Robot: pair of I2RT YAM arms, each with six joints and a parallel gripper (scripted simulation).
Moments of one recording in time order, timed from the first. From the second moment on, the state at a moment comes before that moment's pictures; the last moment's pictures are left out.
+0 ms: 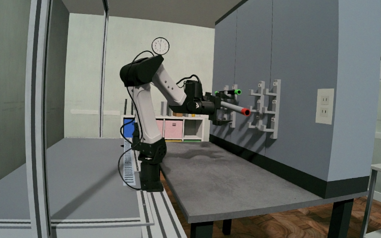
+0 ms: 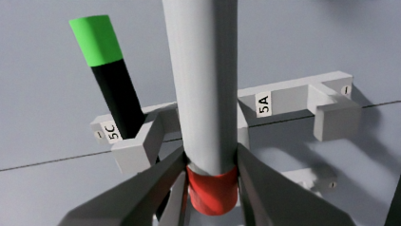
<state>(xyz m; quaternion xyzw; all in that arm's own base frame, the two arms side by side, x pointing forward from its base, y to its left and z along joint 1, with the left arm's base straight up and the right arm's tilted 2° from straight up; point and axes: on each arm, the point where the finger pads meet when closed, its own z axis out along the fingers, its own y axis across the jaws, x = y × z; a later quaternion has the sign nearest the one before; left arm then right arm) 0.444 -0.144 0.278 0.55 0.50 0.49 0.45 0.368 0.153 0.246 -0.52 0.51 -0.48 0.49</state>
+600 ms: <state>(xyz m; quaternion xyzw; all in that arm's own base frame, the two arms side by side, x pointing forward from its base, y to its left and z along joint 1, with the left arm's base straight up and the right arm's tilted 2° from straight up) 0.444 -0.144 0.278 0.55 0.50 0.49 0.45 0.364 0.163 0.238 -0.53 0.51 -0.48 0.48</state>
